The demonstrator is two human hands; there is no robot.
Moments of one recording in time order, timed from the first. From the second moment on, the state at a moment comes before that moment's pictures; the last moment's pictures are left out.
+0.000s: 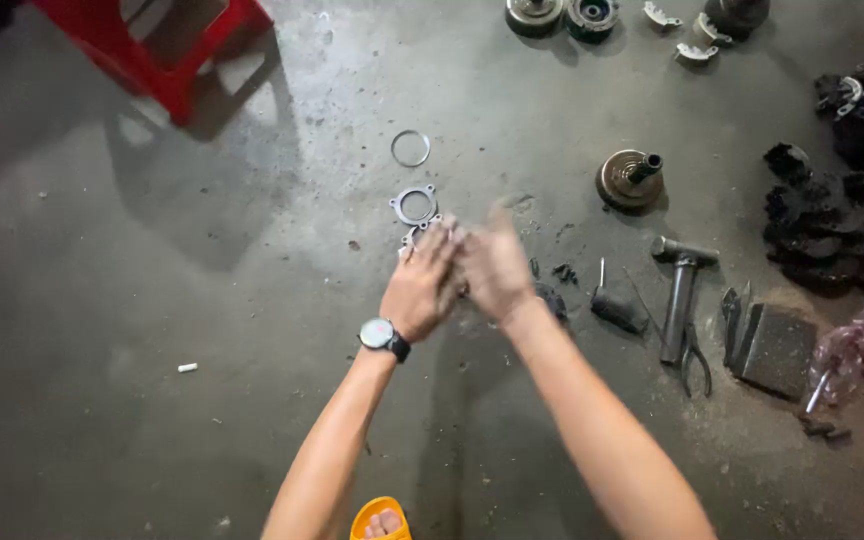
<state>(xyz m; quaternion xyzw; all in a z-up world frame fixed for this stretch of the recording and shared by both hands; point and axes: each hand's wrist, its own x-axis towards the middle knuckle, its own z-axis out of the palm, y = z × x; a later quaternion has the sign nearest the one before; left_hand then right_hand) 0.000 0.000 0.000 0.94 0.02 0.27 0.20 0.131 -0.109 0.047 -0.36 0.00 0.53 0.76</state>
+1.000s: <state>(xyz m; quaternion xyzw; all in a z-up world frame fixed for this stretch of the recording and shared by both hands) -0.070 0.024 -0.120 0.87 0.32 -0.27 0.26 0.220 -0.080 -0.099 -0.88 -0.28 0.11 0.38</state>
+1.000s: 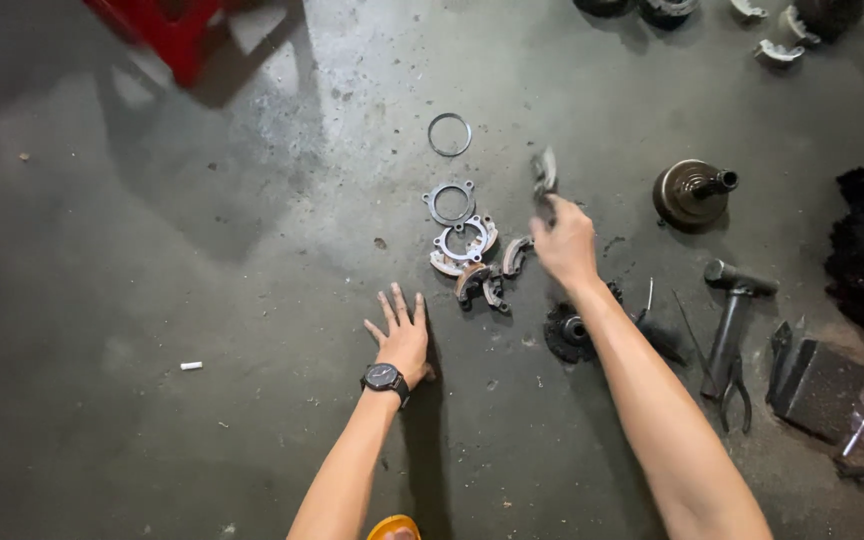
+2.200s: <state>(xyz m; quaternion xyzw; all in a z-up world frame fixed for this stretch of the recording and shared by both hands) 0.023 -0.154 -0.144 0.99 0.02 0.08 0.13 0.057 -0.374 -0.100 -0.91 -0.32 0.13 0.22</state>
